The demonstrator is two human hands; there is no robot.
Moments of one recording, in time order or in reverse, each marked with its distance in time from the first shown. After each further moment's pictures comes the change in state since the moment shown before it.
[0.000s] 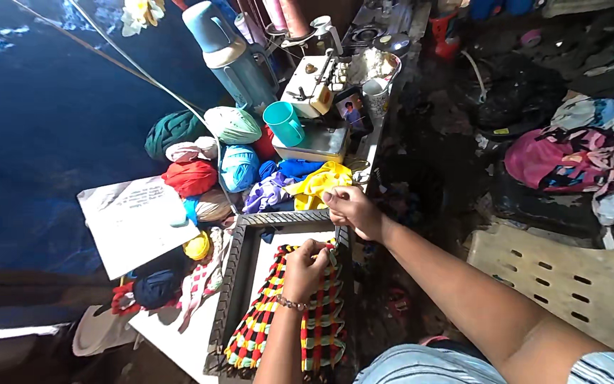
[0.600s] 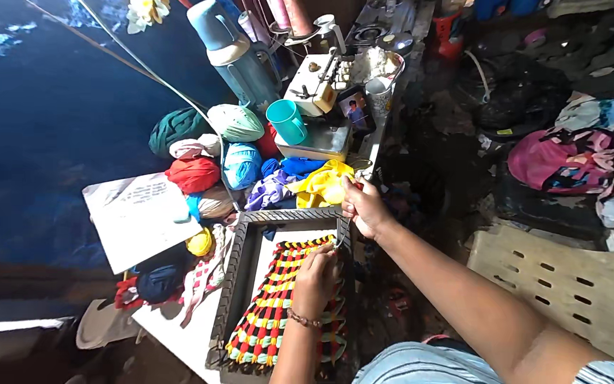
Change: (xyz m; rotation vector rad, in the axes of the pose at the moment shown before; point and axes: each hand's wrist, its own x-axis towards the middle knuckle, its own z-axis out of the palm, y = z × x) left_hand -0.023 -0.029 0.032 0.304 0.303 0.514; right_hand 0.003 0.001 0.007 0.306 0.465 0.164
